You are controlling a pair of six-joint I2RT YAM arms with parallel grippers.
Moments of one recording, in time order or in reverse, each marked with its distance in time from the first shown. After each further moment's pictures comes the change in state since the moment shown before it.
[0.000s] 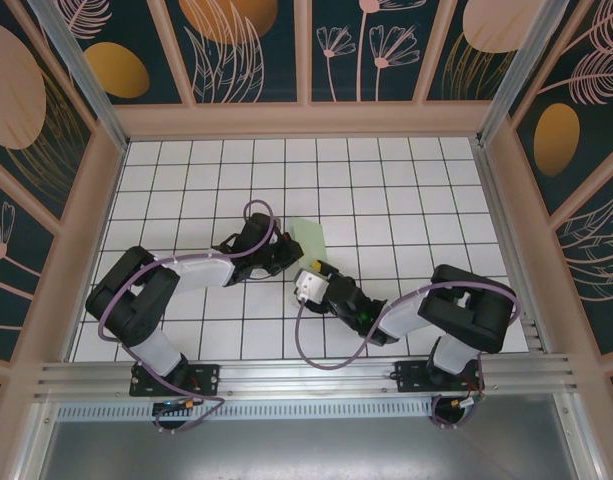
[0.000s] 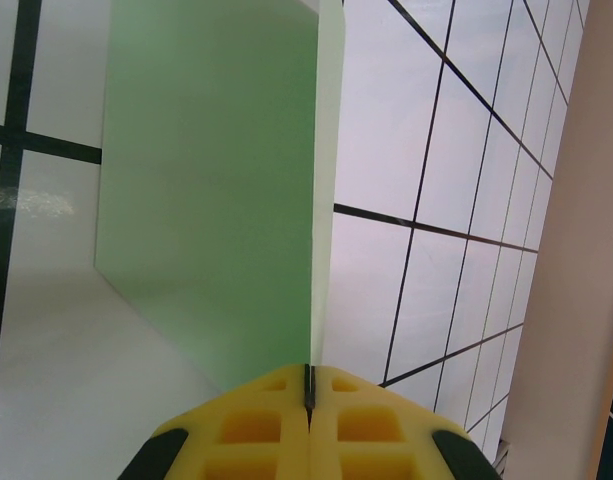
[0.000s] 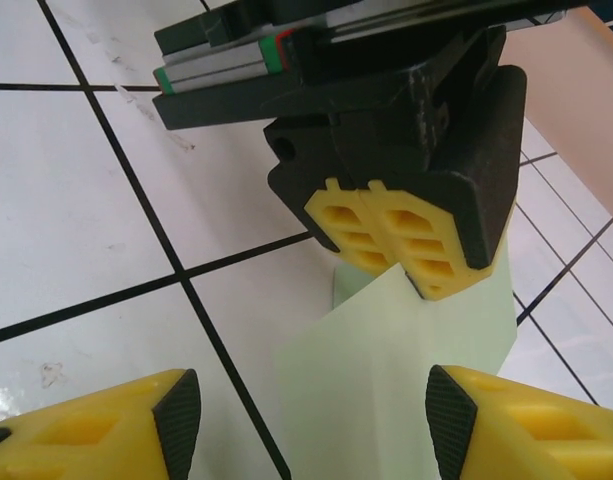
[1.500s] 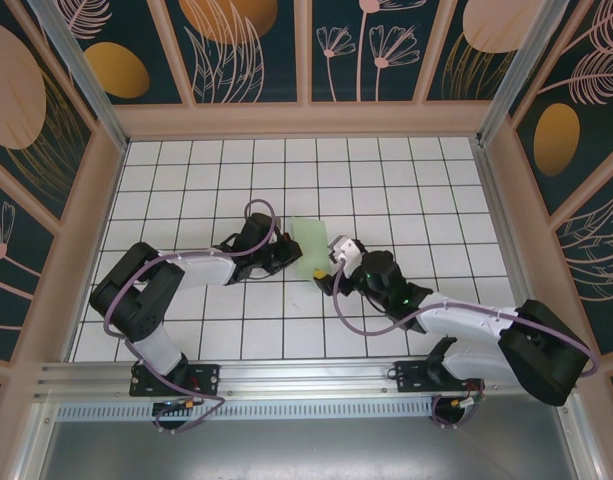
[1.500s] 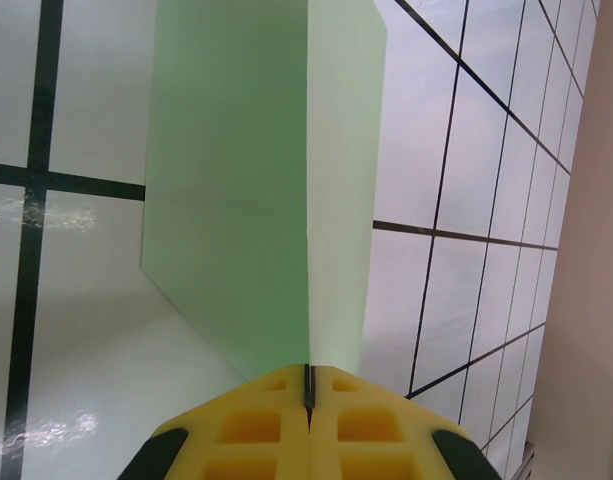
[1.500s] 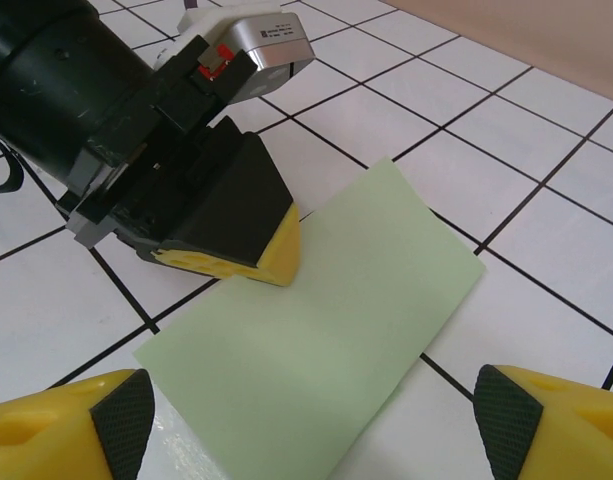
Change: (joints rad) left arm 0.019 0.034 0.000 0.023 0.002 0.058; right arm -0.246 -0.454 -0.004 -0.429 -0.291 0.335
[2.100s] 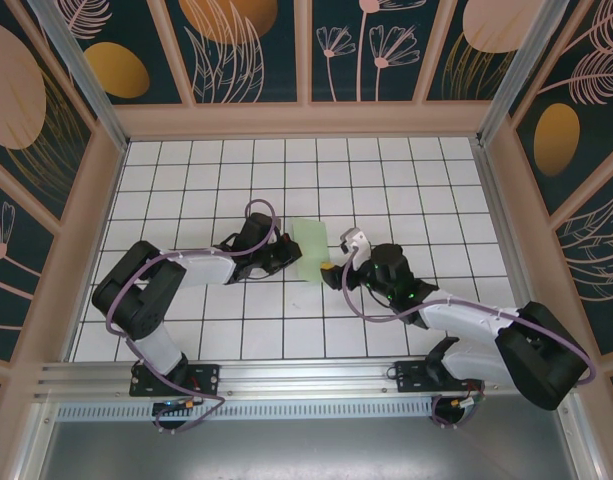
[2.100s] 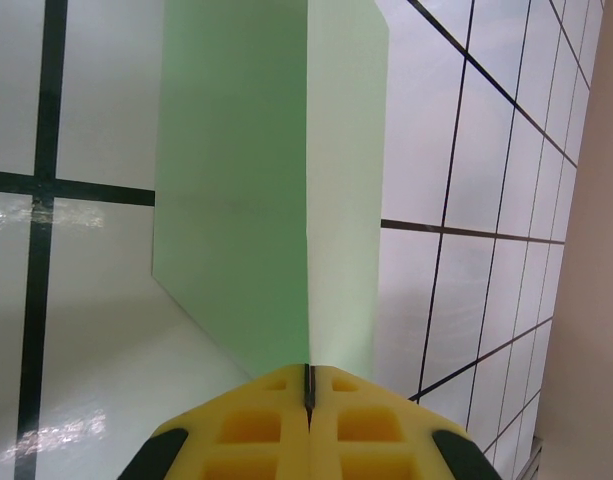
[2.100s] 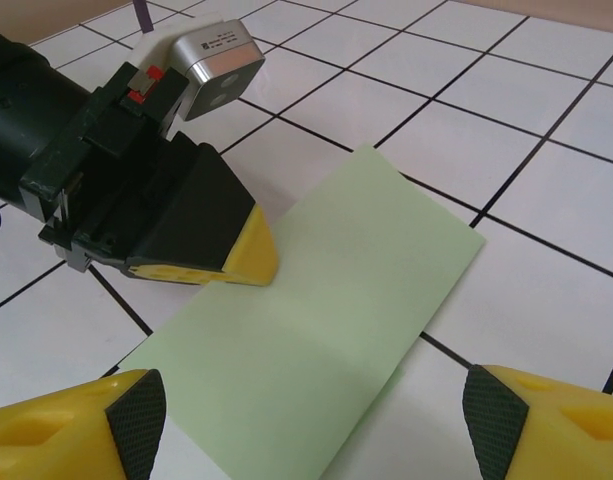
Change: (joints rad) left arm 0.007 0.013 0.000 0.006 0.020 0.024; right arm -0.123 0.000 -0.003 -0.004 -0.134 0.130
